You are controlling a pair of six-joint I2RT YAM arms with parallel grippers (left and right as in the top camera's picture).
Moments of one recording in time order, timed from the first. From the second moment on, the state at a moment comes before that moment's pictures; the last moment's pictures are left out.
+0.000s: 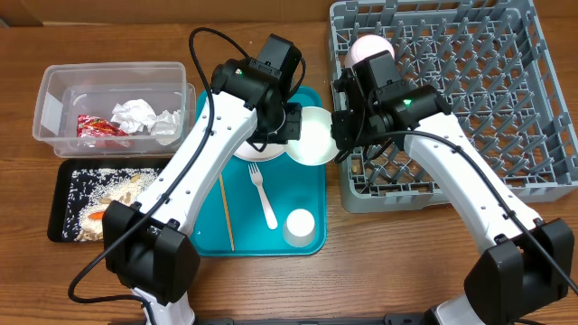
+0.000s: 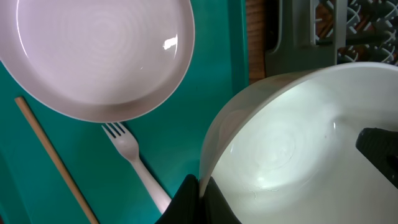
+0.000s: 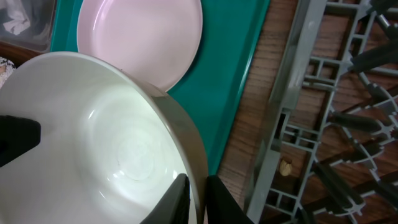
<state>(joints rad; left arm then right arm) -0.48 1.90 1.81 -1.22 0.10 -0.41 0.39 1.72 1.48 -0.91 -0.26 0.19</state>
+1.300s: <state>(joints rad) -0.45 1.90 2.07 -1.32 0.16 -0.34 0.39 1.73 1.48 -0.89 -0.25 0.19</state>
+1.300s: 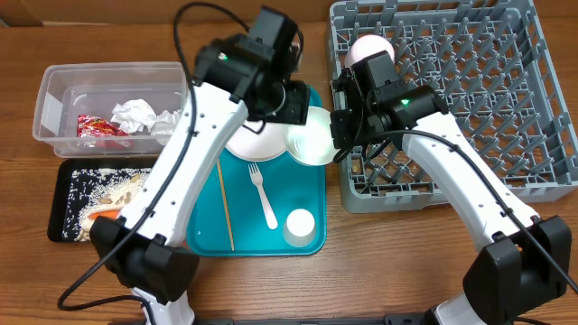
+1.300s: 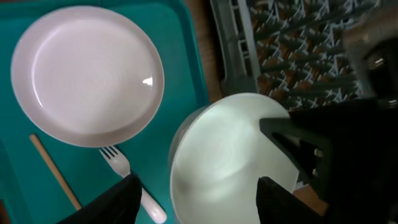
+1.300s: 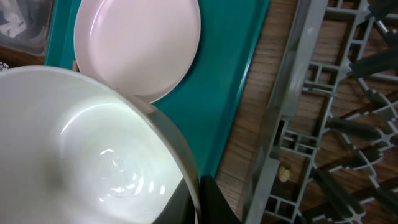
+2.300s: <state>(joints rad) -0.29 1.90 2.15 -1.36 -0.01 -0.32 0.20 1.73 1.48 -0.24 0.68 -0.31</state>
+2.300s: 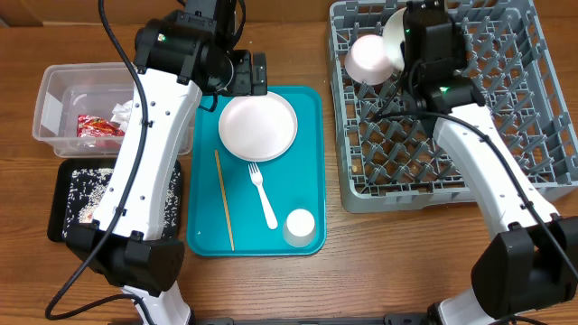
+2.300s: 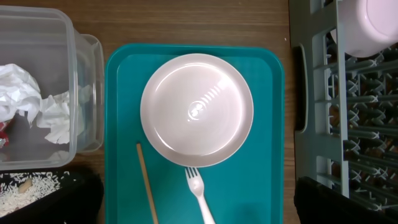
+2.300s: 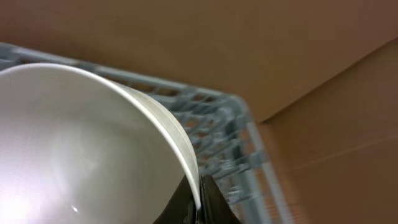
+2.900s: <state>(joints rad) -0.29 1.90 2.15 -1.36 -0.01 -0.32 0.06 1.91 1.48 -0.05 0.78 -0.66</state>
